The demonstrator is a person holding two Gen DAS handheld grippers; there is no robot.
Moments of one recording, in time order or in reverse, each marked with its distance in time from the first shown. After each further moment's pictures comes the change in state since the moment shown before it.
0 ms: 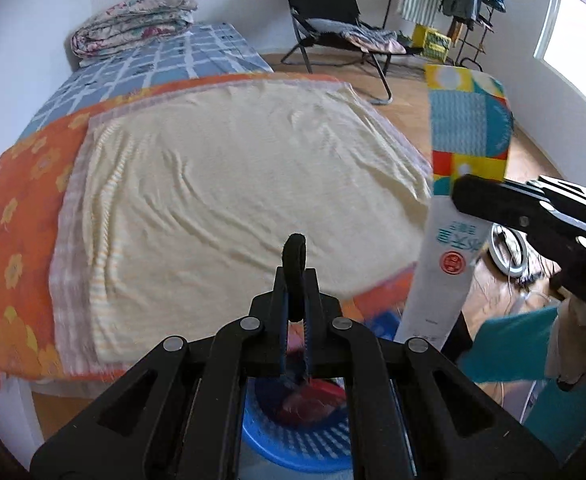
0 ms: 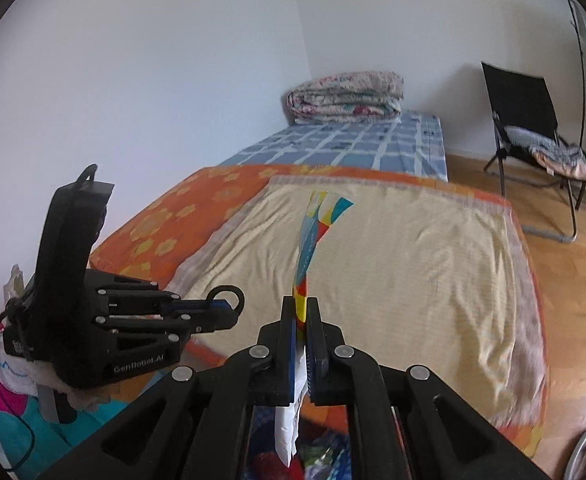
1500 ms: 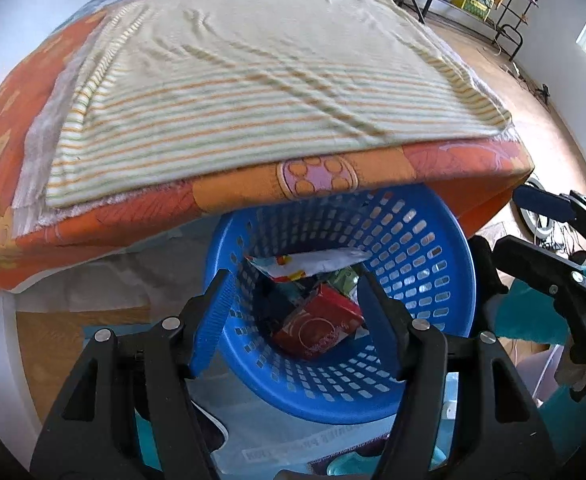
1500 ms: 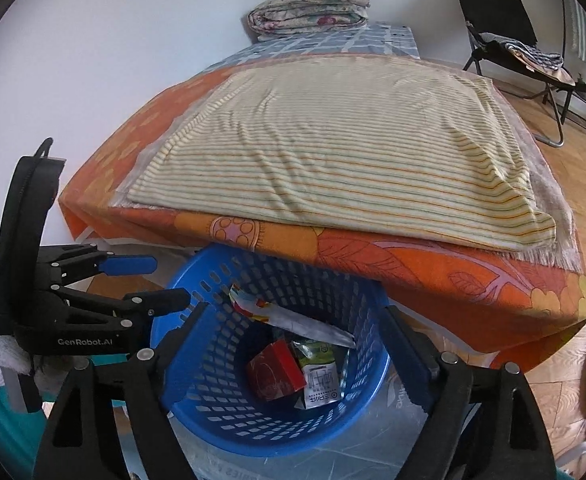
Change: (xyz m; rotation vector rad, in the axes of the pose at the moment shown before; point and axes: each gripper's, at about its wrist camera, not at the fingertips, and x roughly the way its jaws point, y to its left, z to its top) left arm 0.056 0.007 -0.107 -0.107 0.207 0.080; right arm 0.034 -0.010 -0.131 0.117 0.265 -0.072
